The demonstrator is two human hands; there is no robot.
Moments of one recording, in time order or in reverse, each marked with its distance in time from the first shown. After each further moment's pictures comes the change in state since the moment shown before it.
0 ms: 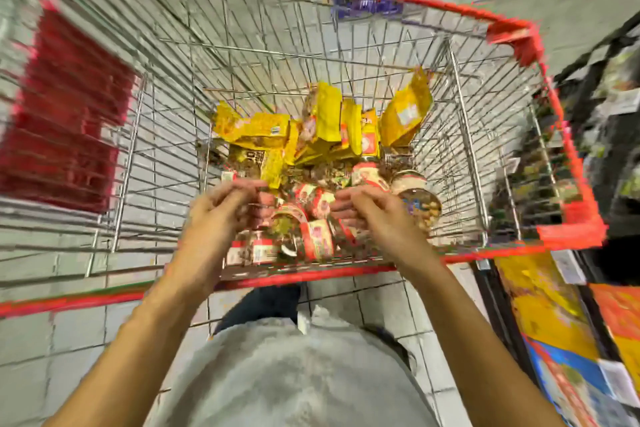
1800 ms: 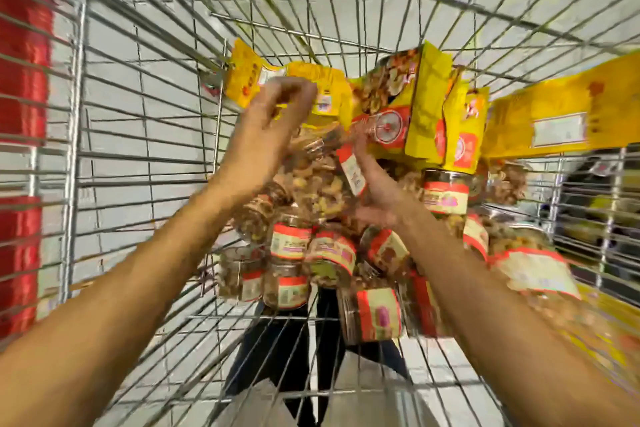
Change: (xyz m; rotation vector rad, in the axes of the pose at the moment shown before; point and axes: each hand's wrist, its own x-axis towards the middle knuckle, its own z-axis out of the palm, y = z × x) left_hand 0.306 -0.045 -0.024 0.143 -0.117 -0.090; right_hand 0.290 0.073 0.083 0.305 -0.362 0.645
